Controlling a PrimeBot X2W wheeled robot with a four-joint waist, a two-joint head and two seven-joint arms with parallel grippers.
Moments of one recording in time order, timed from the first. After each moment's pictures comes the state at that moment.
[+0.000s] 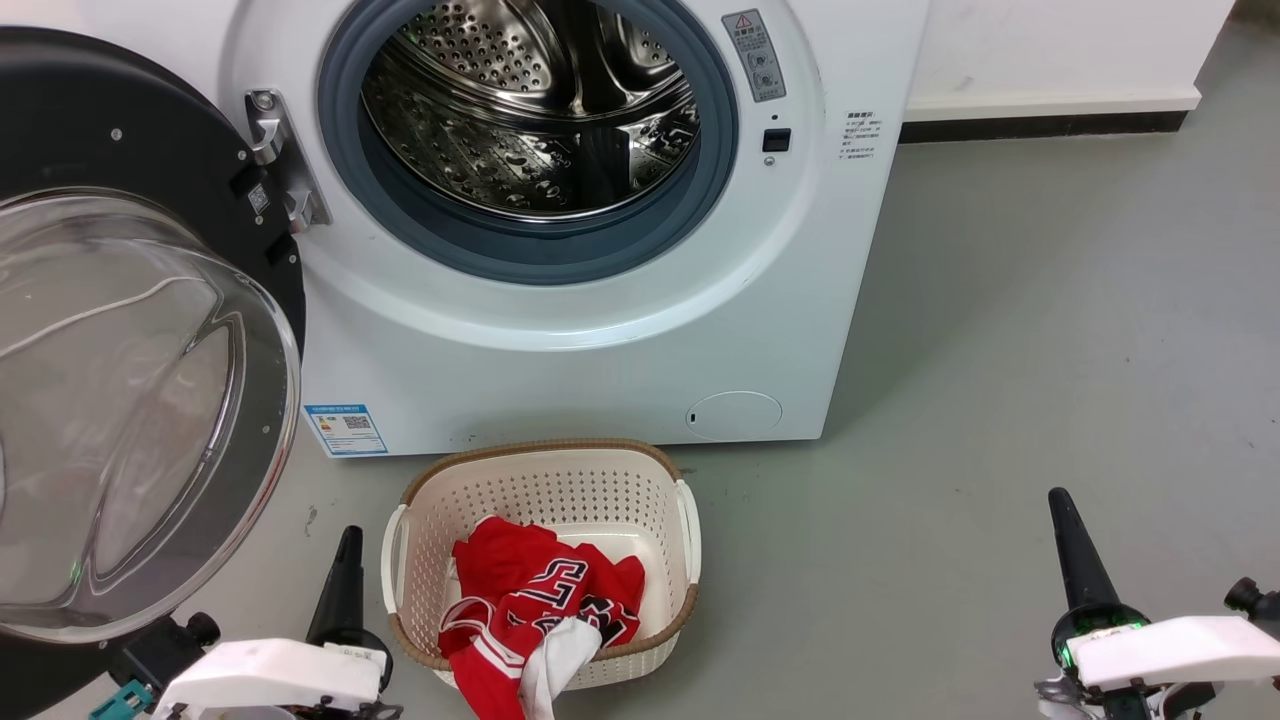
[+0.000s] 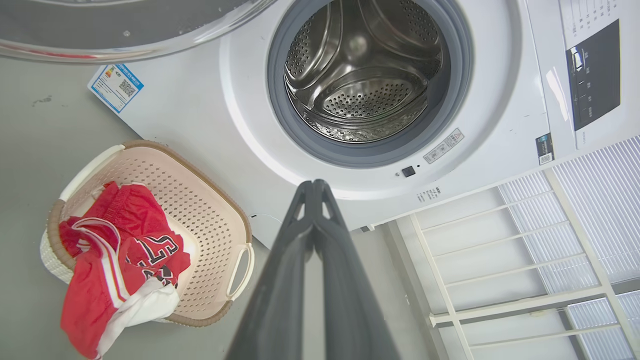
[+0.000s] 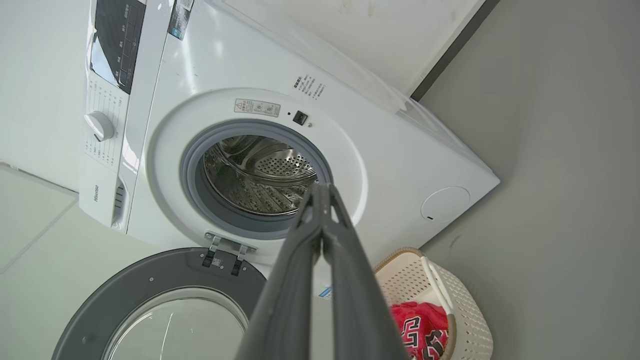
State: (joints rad) left arm 0.00 0.05 0.07 0.18 -1.03 -0.10 -0.03; right arm 0.01 -0.08 -0.02 0.16 1.10 0.13 -0.06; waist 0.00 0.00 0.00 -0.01
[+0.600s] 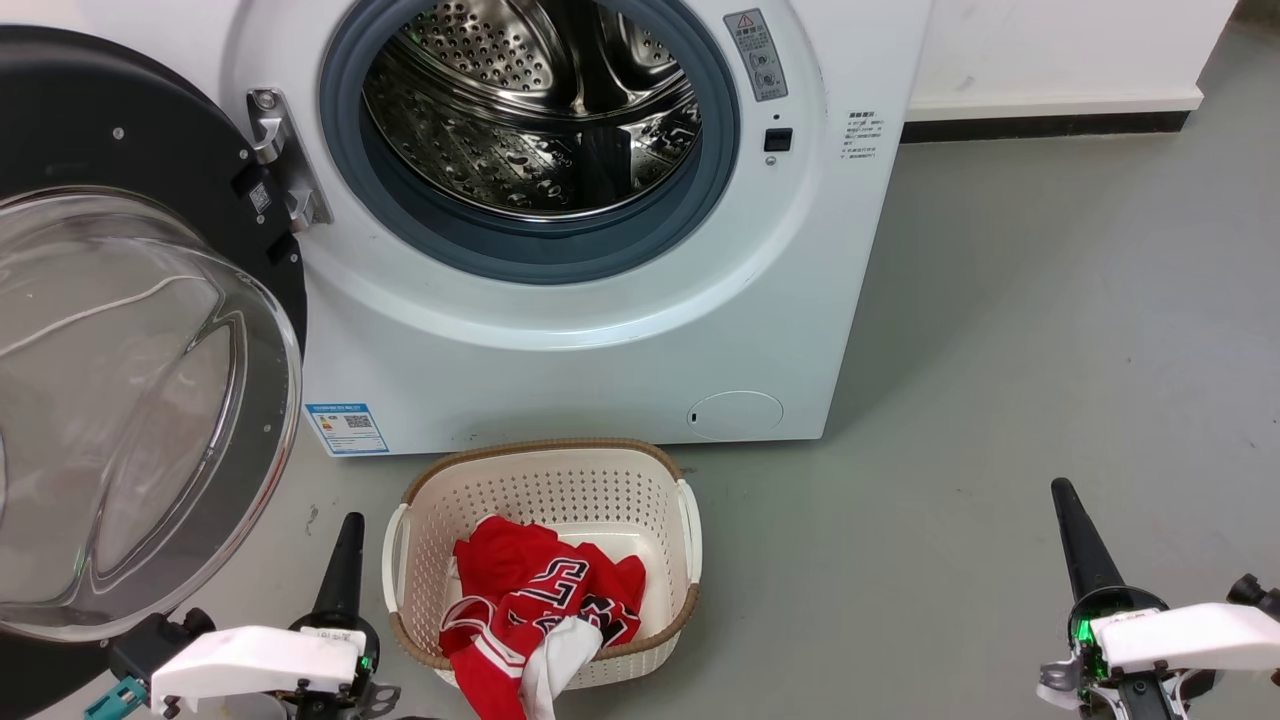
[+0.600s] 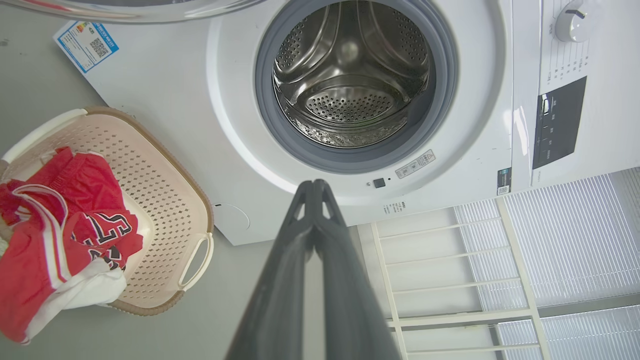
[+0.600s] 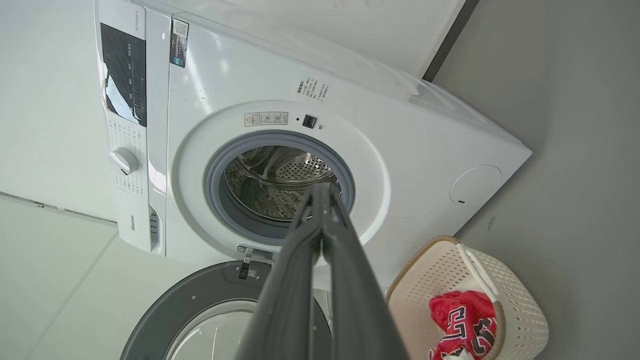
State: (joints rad) left arm -0.03 0.05 0.09 0.20 -1.22 -0.11 0.02; right arm -0.03 -0.08 -0.03 0.19 1.28 0.13 -0.02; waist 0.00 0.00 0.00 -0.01
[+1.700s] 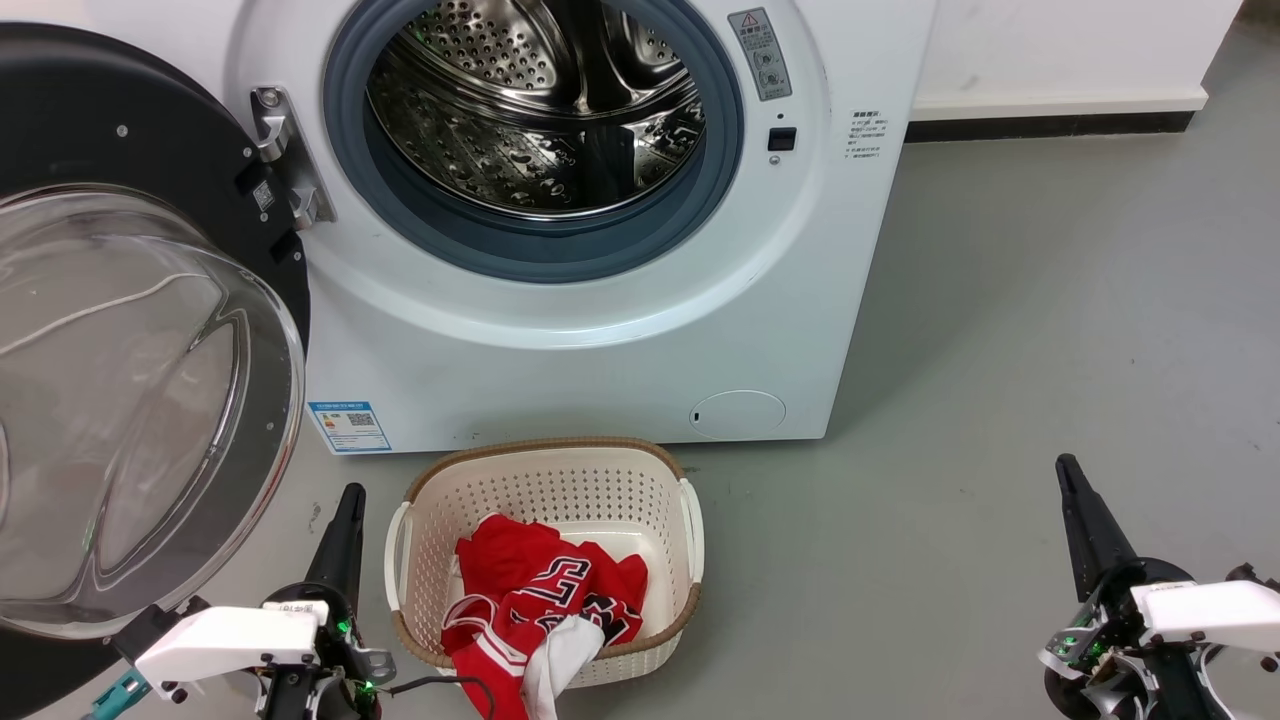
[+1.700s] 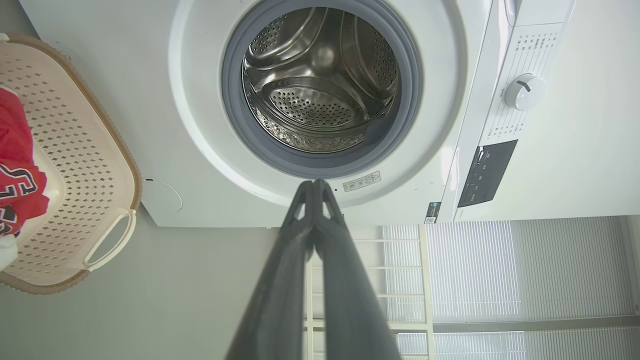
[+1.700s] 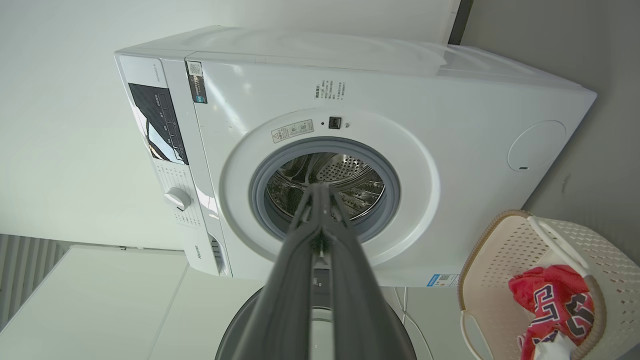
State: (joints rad) left arm -0.09 0.05 0.11 0.24 -1.52 -0.12 0.09; right arm -0.08 -0.08 -0.07 0.23 1.56 0.13 0.06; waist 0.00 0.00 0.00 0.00
